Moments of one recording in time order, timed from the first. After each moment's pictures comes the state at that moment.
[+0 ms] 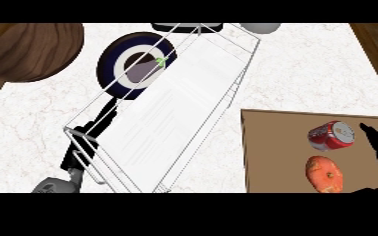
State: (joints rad) left arm -0.07 0.33 -0.26 -1.34 0.11 0.07 0.02; right arm 0.16 -0.87 0.28 -2.02 0.31 -0.05 1.06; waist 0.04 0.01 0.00
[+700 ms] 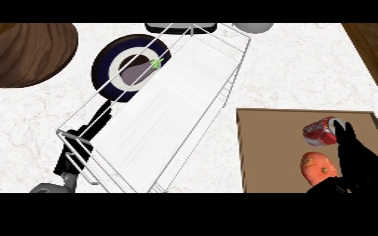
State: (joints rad) left arm -0.03 0.33 -0.22 -1.36 0.10 0.06 0.03; right arm 0.03 -0.69 0.41 -1.90 0.48 0.03 1.16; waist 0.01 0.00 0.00
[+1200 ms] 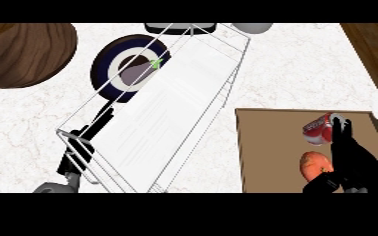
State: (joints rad) left arm -0.03 0.30 -0.20 -1.34 0.07 0.05 0.01; right arm 0.02 -0.62 0.39 -1.82 0.57 0.08 1.14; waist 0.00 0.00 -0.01
